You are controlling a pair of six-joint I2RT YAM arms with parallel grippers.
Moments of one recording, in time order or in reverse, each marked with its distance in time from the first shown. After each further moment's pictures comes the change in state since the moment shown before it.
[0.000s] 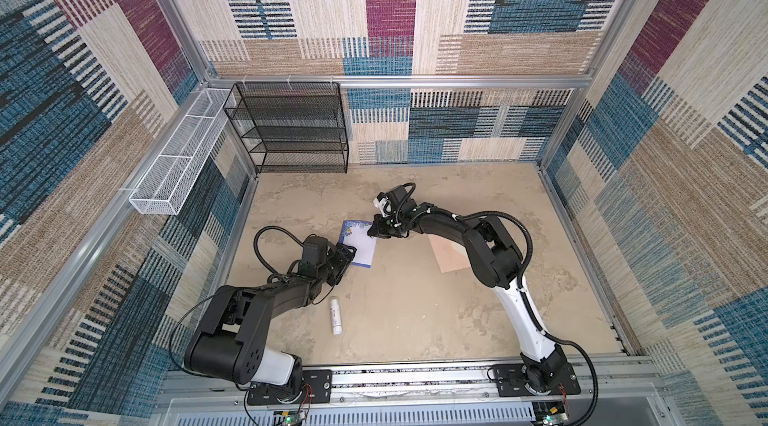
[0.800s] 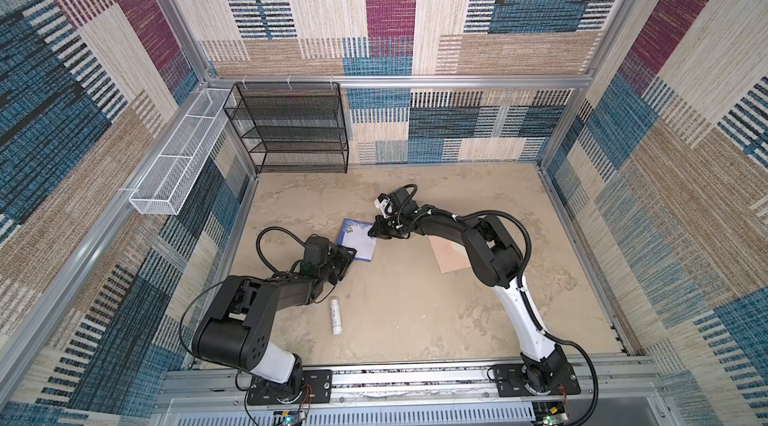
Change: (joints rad) left arm 0.000 0.068 0.000 0.094 0.022 -0.020; right arm -0.005 0.008 -0.034 0.055 -0.017 -0.016
